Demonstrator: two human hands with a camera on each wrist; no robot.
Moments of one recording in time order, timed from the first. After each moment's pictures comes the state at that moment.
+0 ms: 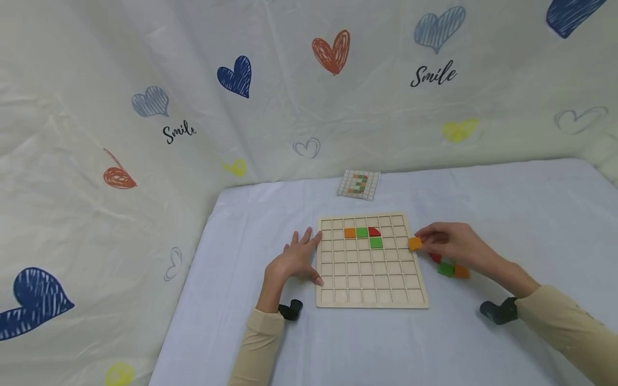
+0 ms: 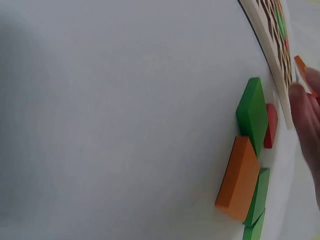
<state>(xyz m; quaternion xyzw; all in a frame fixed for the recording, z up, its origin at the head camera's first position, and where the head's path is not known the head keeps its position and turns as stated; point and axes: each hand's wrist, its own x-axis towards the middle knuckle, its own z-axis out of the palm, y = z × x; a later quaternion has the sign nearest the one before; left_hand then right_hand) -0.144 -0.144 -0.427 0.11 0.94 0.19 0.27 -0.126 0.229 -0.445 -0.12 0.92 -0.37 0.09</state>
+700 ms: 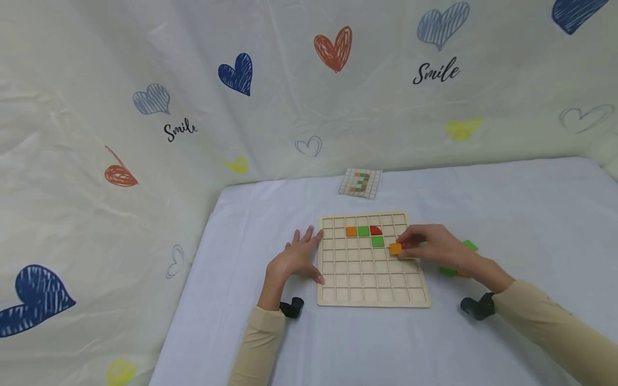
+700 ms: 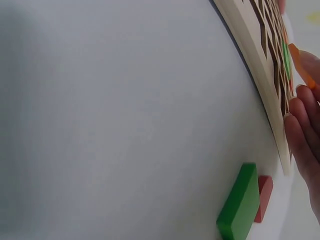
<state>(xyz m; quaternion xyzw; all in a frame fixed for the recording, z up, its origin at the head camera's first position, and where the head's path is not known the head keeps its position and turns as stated) -0.147 -0.146 -0.430 0.12 0.94 0.19 0.27 -0.132 0.193 -0.448 -0.15 0.90 -0.38 0.12</state>
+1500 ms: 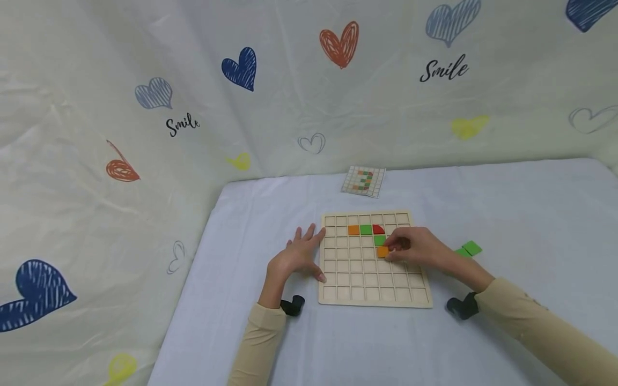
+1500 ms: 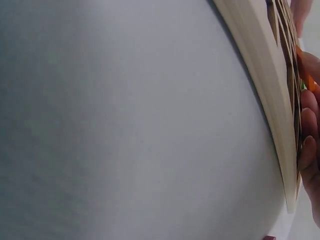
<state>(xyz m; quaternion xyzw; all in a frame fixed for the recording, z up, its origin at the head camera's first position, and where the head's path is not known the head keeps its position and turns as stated) -0.148 -0.147 -0.427 0.12 0.94 0.19 0.27 -0.144 0.165 -0.462 -0.19 0.90 -0.37 0.12</state>
